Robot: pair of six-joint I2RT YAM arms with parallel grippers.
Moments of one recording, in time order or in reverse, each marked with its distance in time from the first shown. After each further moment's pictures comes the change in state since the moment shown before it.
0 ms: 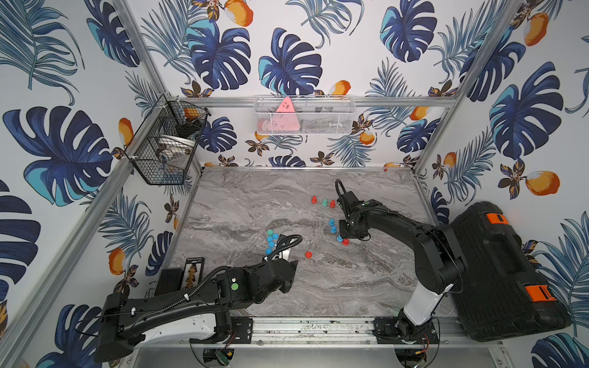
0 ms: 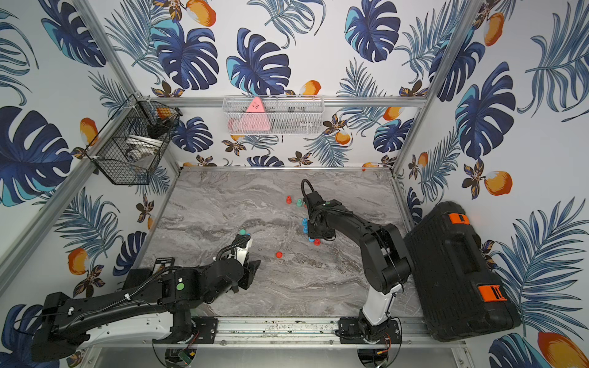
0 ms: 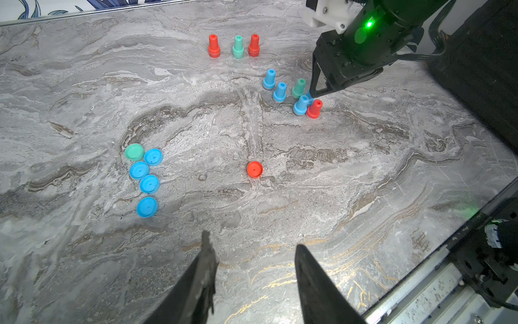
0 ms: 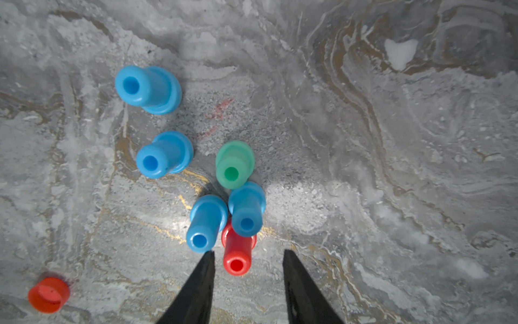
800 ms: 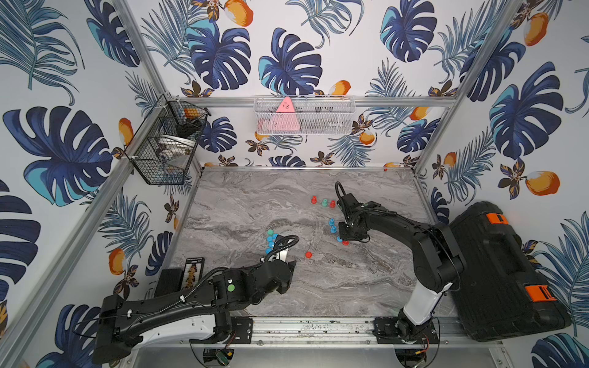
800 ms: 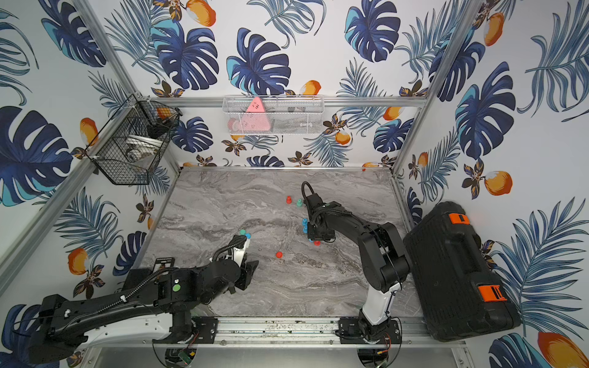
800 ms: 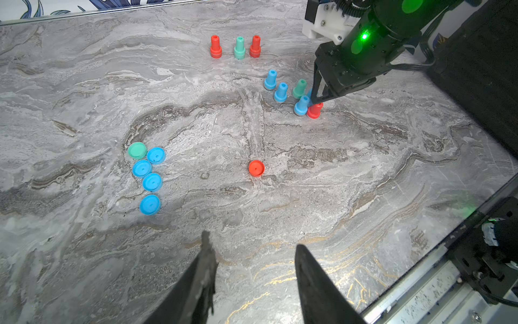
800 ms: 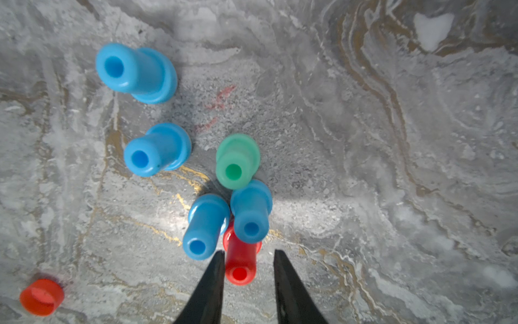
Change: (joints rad) left arm 0.000 -0.032 -0.013 -0.010 0.000 0.000; right arm 0.000 0.007 -0.031 0.023 -0.028 0.005
